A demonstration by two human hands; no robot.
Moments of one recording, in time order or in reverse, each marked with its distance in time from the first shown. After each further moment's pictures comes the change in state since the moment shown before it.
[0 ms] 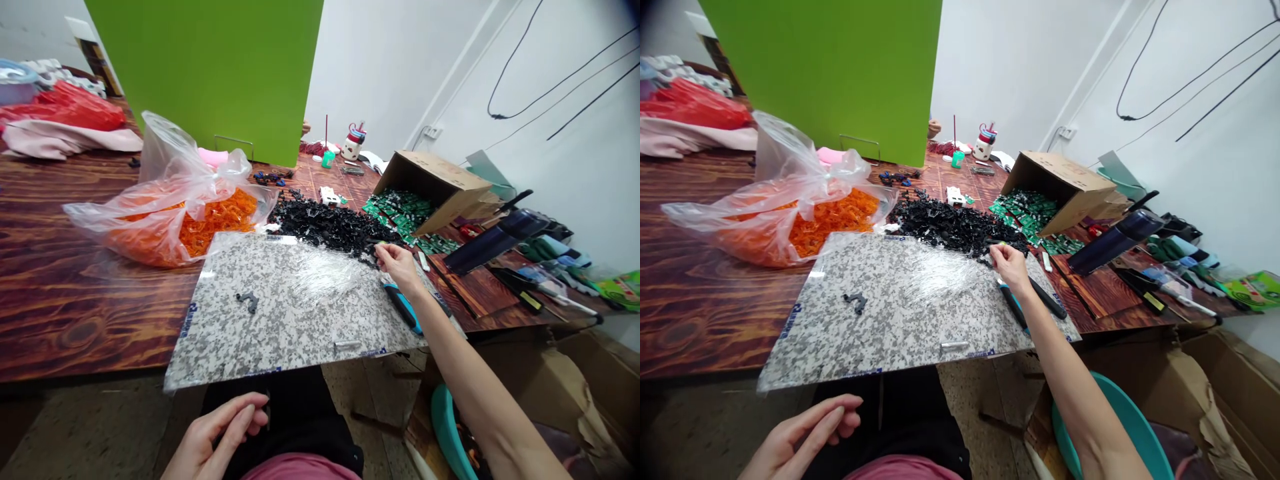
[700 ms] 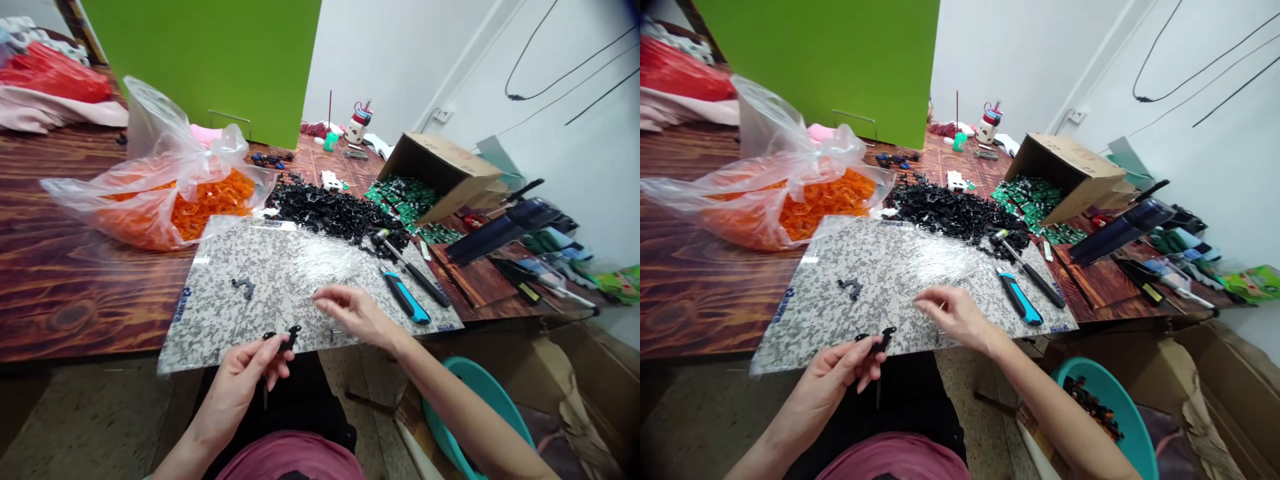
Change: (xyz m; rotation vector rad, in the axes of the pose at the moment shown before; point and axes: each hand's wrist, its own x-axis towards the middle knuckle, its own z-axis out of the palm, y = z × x) left_hand 0.048 0.054 0.031 -0.533 0.035 -0.089; right_hand -0.110 -0.069 0.043 0.009 -0.614 -0.178
